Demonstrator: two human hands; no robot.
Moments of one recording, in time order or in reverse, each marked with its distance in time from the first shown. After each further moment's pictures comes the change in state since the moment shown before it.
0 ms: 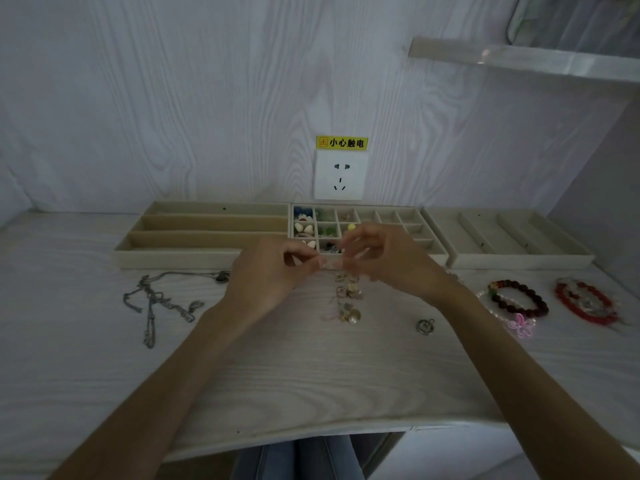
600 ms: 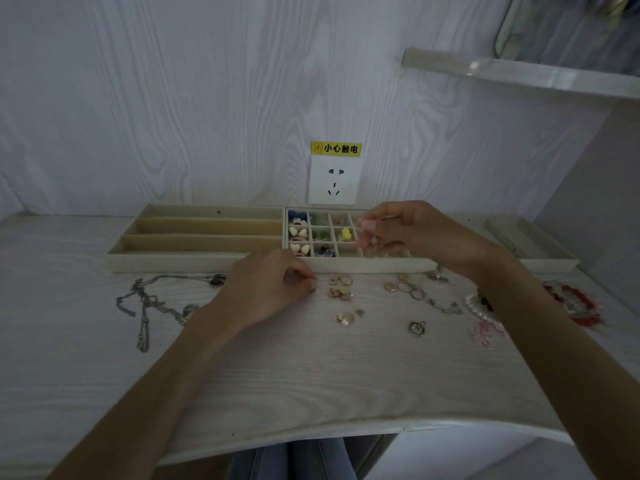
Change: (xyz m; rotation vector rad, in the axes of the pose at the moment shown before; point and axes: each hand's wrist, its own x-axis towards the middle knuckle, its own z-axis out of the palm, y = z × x) left_hand 0.002 -0.006 -0.002 0.296 -0.208 0.087; right_hand -0.003 -0.021 -0.051 0.165 -0.118 0.114
